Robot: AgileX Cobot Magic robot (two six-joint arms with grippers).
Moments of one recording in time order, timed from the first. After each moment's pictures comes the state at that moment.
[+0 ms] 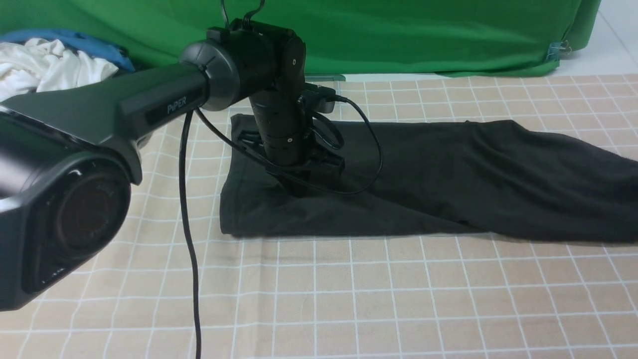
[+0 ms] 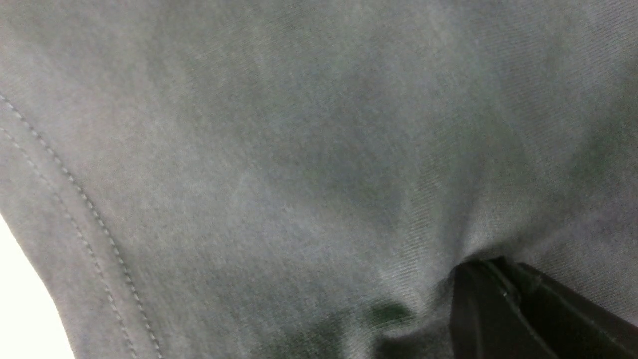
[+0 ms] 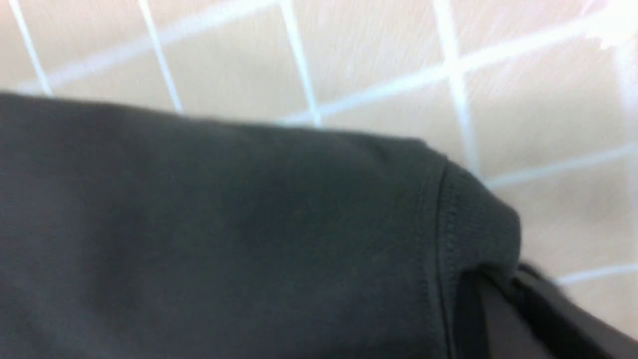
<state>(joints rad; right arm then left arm) -0.49 2.07 -1.65 0.22 0.97 -0.24 -0.47 2.24 -1.84 -0.07 1.10 0.03</state>
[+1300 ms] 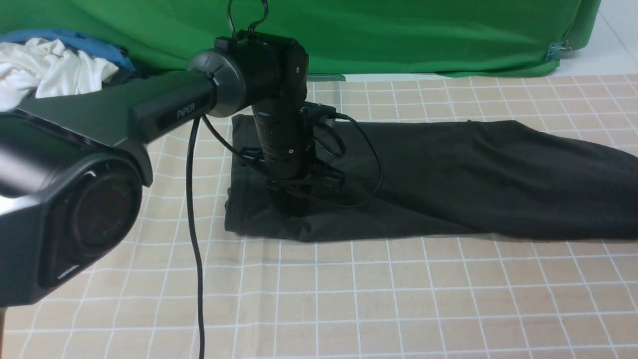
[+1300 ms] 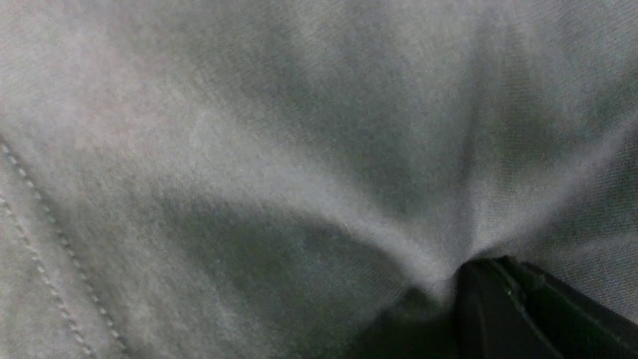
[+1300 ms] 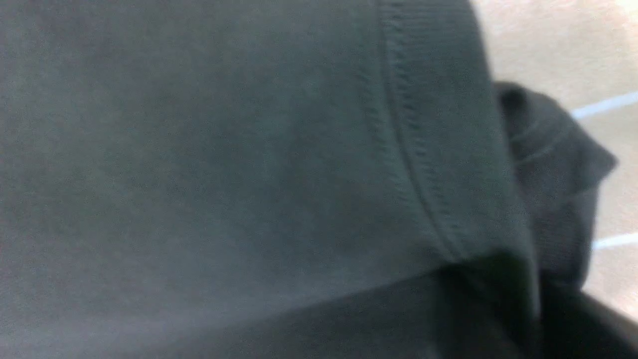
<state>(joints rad) -0.50 2.12 -1.60 0.11 1.11 -0.09 -0.47 2.27 -1.85 -0.11 1.20 0.04</state>
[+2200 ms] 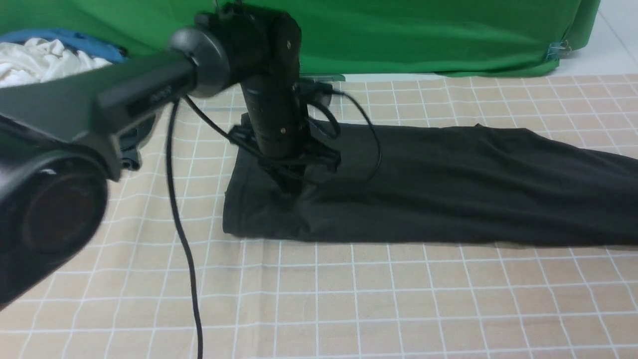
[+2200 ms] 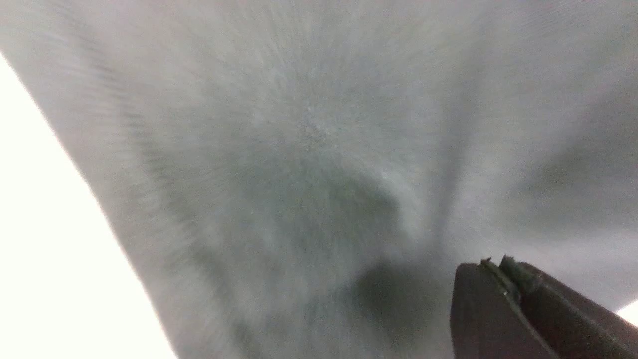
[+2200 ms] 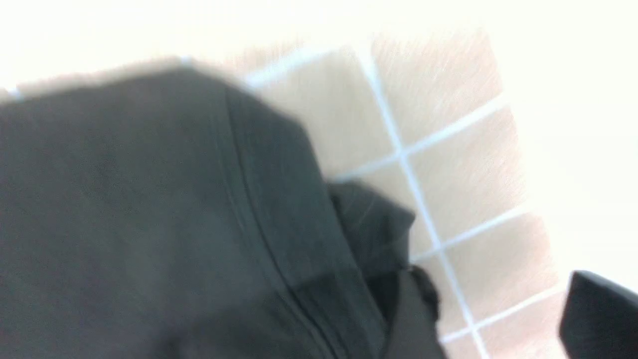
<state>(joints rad) -0.50 2.12 -1.76 -0.12 1.16 0.04 -0.46 2.13 -1.84 -0.07 1.21 0.04</state>
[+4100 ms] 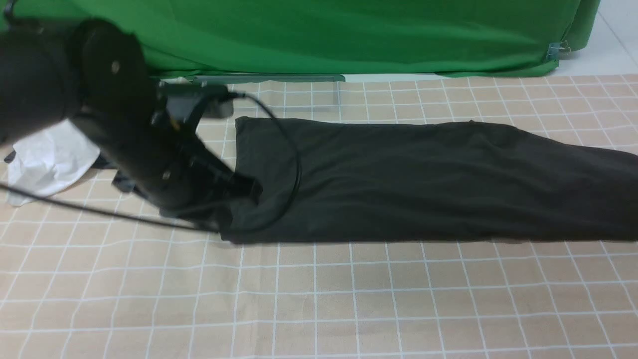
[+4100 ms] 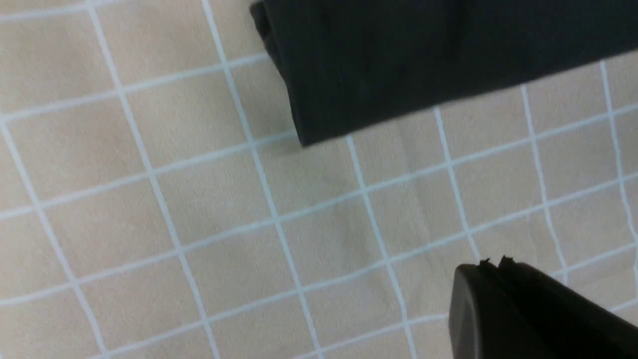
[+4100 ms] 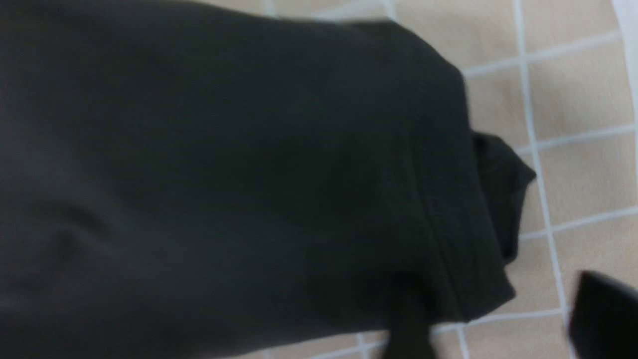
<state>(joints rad) -0.48 2.04 -1.72 0.08 1.18 -0.16 -0.37 1.54 -1.11 -0.19 0.97 0.01</state>
